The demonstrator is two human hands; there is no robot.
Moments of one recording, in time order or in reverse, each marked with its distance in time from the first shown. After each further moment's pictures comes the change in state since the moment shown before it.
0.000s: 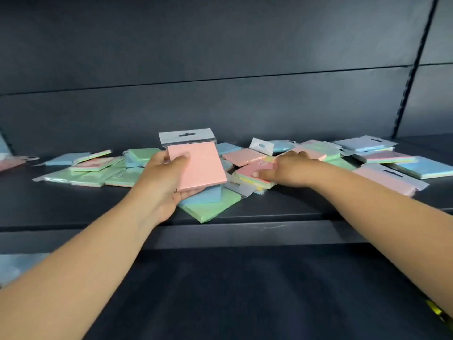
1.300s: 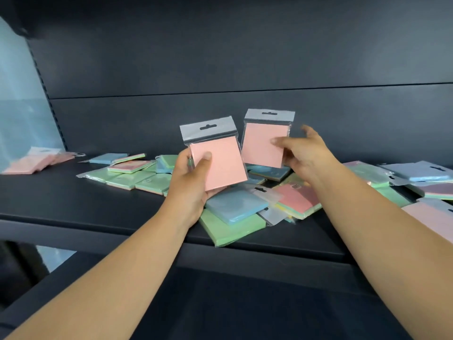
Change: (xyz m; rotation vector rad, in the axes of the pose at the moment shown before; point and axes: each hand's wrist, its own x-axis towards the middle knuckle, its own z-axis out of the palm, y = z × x) left_hand 0.033 -0.015 0.002 -0.187 0.045 0.224; right_hand 0.061 -0.035 -0.024 1.738 0.198 -0.092
